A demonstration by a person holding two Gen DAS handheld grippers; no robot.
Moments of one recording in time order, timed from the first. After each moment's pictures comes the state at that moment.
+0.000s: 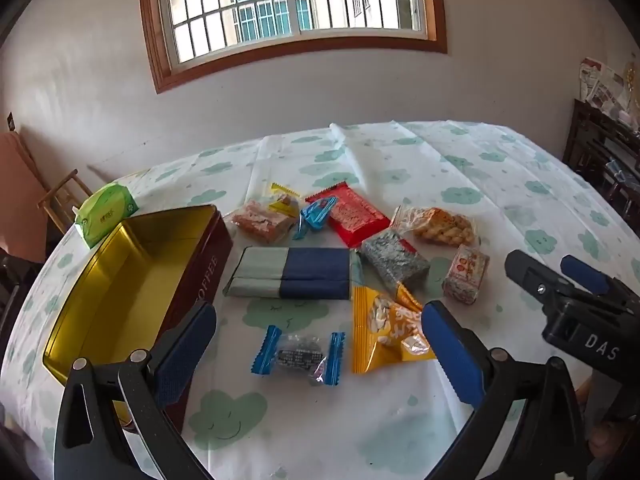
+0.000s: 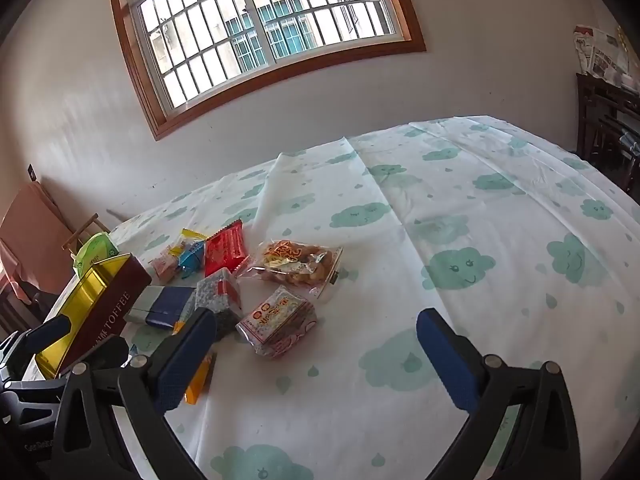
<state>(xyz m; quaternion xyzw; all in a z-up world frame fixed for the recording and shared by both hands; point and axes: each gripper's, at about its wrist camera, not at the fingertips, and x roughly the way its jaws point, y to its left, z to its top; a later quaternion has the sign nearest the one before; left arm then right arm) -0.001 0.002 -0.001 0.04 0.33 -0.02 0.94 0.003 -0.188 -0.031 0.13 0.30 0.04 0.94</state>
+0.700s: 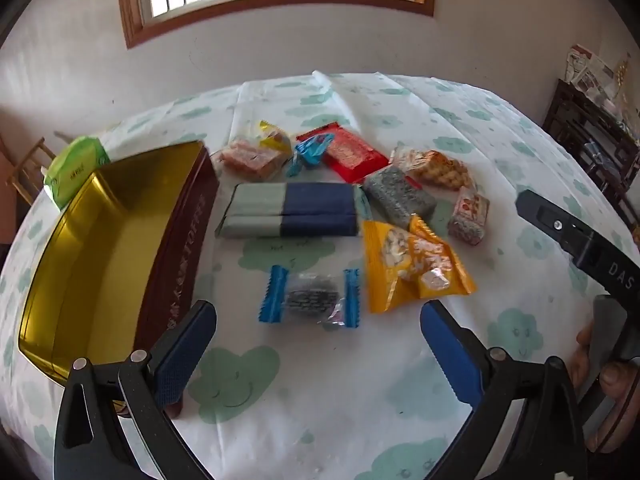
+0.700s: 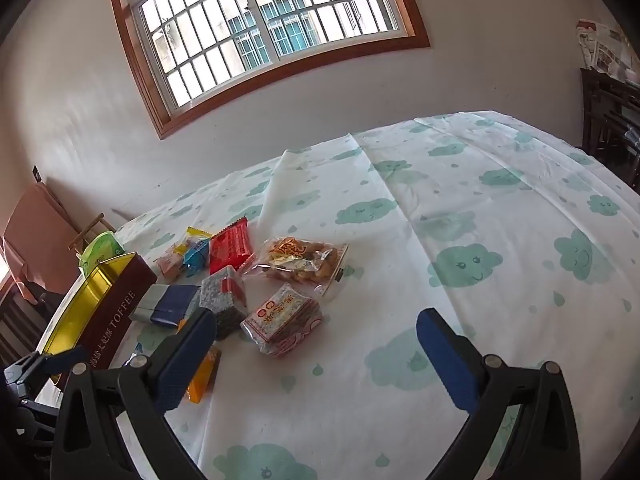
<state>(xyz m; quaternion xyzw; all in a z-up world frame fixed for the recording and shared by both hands) 0.003 0.038 -0.025 0.03 0.43 -0.07 0.90 0.005 -0.190 -0.032 0.13 0.31 0.05 0.94</state>
